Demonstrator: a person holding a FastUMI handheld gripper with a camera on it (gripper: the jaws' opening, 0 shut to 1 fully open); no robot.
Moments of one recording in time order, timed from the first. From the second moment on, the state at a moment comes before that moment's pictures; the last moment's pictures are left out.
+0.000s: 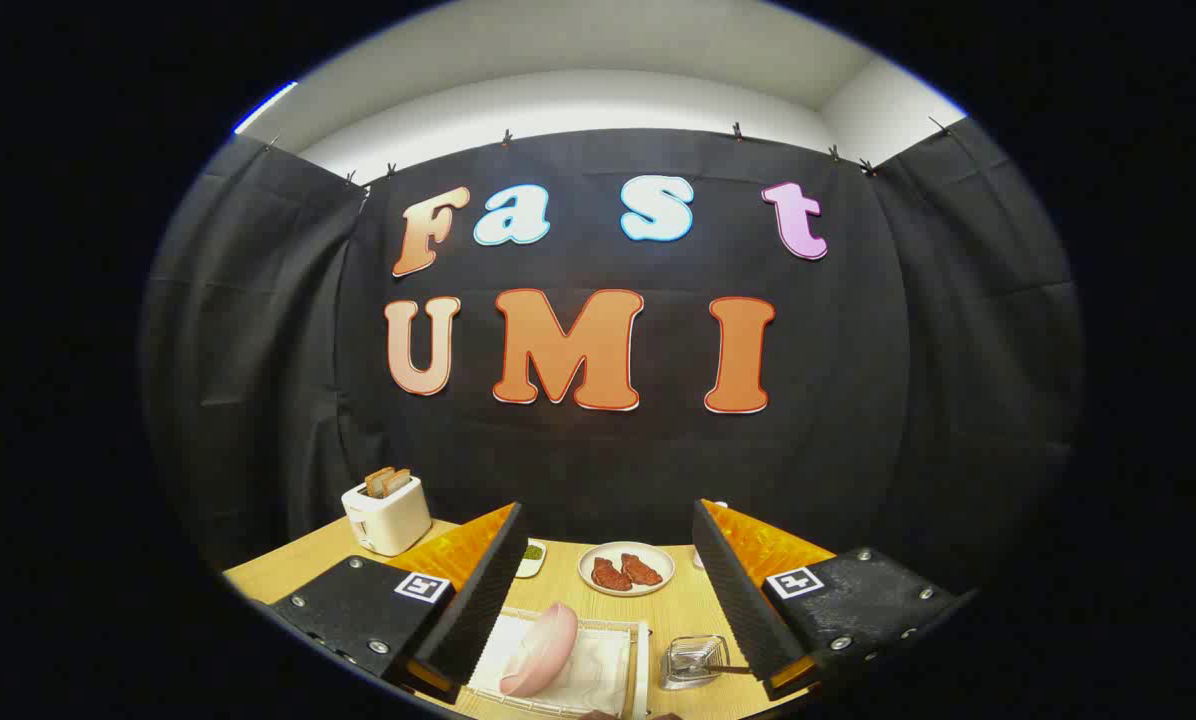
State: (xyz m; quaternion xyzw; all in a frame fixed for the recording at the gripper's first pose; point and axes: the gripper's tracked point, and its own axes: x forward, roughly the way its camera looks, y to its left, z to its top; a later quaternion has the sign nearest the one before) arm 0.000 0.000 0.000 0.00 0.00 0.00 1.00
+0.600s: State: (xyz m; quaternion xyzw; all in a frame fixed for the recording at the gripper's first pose) arm -0.003 -0.003 0.008 0.00 0.00 0.01 1.00
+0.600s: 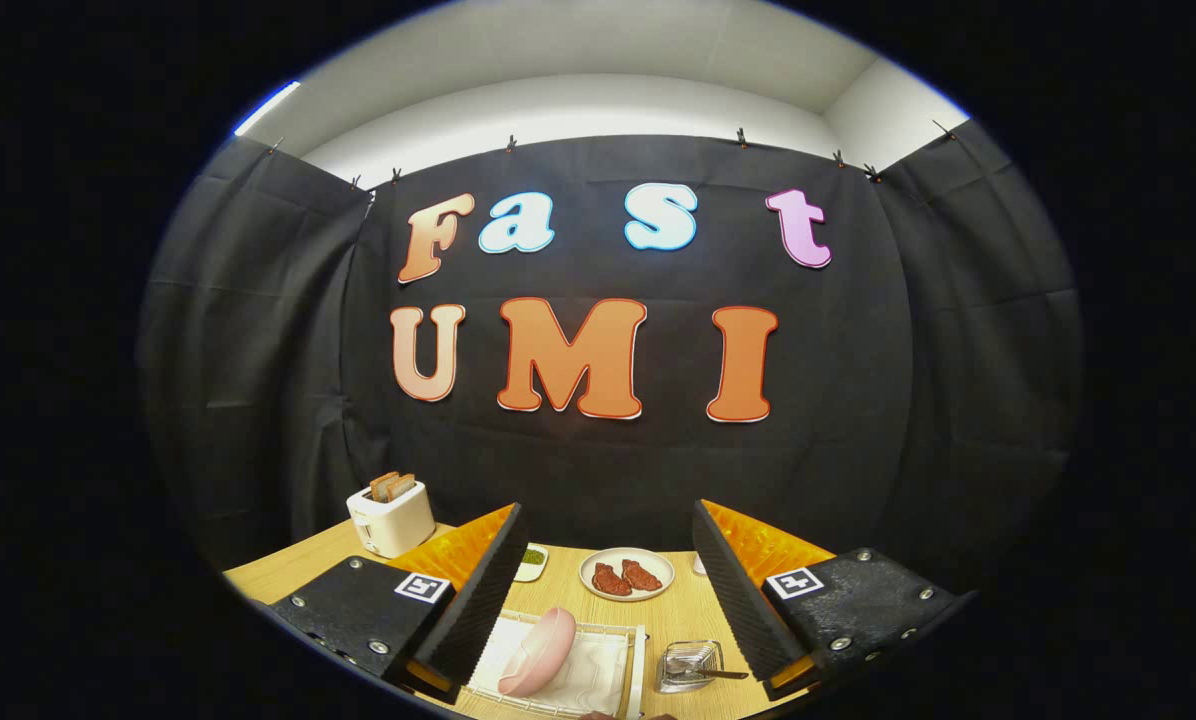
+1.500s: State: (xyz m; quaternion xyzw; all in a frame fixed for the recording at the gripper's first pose) arm 0.041 0.032 -0.098 0.05 0.24 0.06 0.97
